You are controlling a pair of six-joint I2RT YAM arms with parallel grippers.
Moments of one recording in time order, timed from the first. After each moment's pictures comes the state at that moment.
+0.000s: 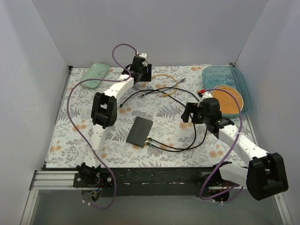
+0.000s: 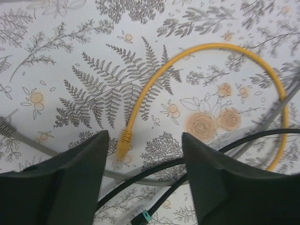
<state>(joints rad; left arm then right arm) -0.42 2.42 2.17 -0.36 -0.07 -0.25 0.33 1.13 0.64 -0.16 -0.10 0.33</state>
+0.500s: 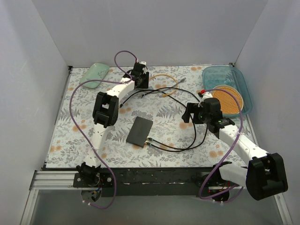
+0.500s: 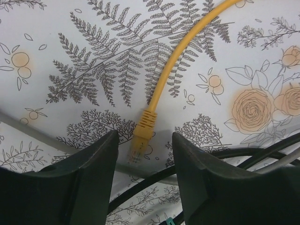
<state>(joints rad) -0.41 2.50 2.14 -0.40 -0.10 -0.24 0.31 1.13 0.64 -0.17 -0.12 0.31</state>
